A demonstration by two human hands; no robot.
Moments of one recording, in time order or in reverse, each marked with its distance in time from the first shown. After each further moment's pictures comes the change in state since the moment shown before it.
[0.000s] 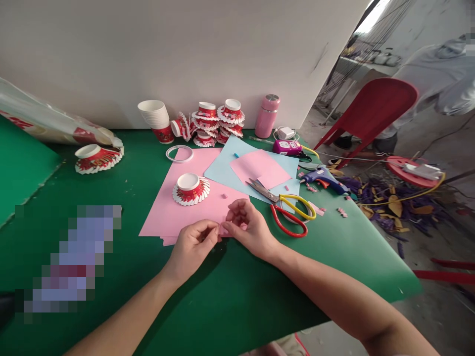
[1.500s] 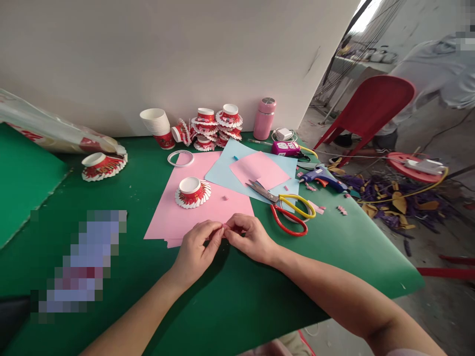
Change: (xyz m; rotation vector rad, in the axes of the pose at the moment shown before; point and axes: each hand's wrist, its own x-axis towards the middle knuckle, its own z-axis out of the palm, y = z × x) left_hand 0.001 0.000 0.000 0.376 0.104 0.464; right_hand -0.005 -0.006 0.001 -0.170 -0.130 -0.040
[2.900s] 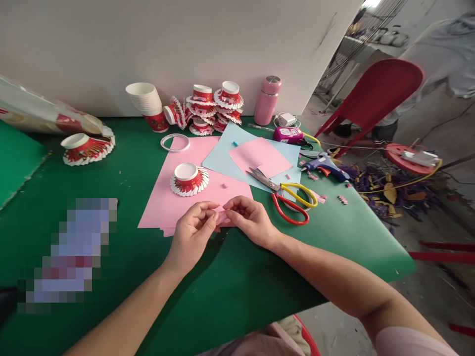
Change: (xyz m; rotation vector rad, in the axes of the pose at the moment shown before) left_hand -0.003 -0.004 0.004 -0.520 0.046 -0.490; right_hand 0.004 0.009 0.006 0.415 0.087 0.169
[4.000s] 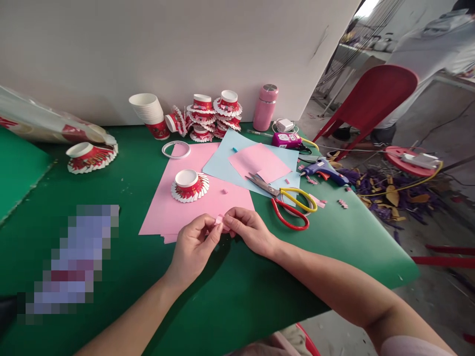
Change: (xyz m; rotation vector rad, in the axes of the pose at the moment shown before) left_hand -0.006 0.009 0.003 0.143 -0.058 0.115; right_hand -0.002 -0.005 0.000 -0.049 -0.129 0.067
